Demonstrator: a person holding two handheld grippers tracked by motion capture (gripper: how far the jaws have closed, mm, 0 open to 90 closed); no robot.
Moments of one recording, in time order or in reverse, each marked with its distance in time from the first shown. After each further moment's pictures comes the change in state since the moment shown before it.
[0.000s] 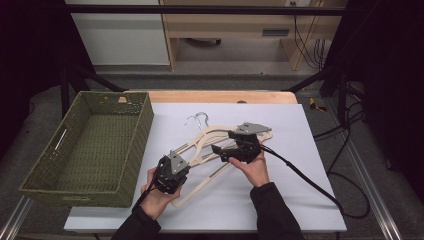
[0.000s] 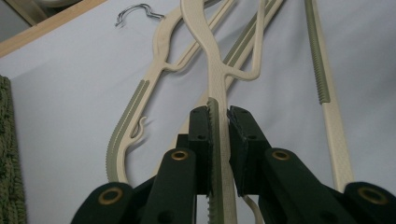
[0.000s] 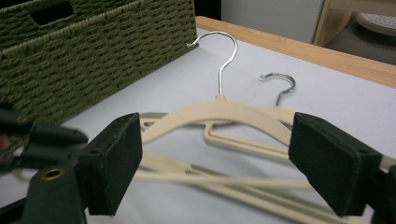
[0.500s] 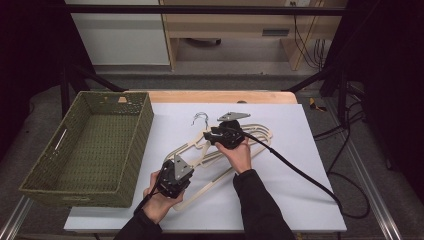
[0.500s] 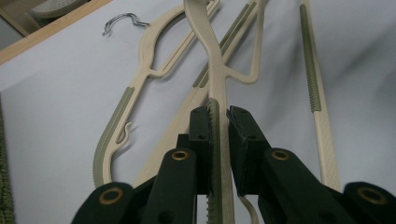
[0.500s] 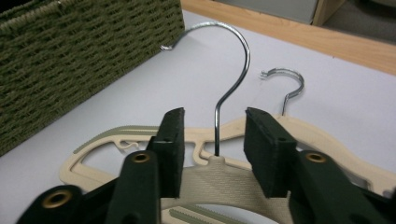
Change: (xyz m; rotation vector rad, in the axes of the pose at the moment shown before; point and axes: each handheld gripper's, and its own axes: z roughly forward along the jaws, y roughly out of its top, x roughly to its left) left arm -0.011 0.000 -0.004 -0.010 -0.025 0.030; right arm -0.009 0.018 0.057 0.103 -0.036 0.045
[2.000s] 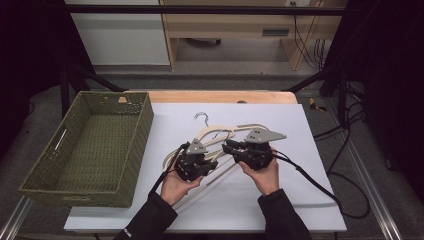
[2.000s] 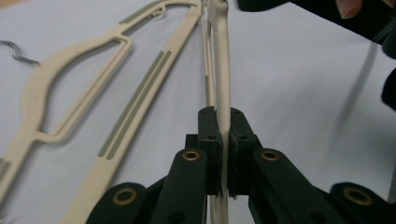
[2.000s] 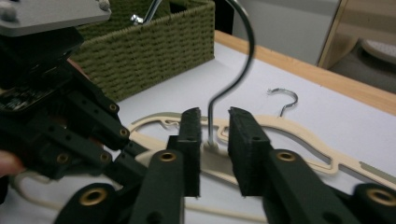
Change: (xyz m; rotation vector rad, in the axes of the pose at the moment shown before) left arm 0.002 0.051 0.028 -0.067 -0.352 -0.092; right arm 0.019 -0.027 -0.105 -0.148 0.065 -0.127
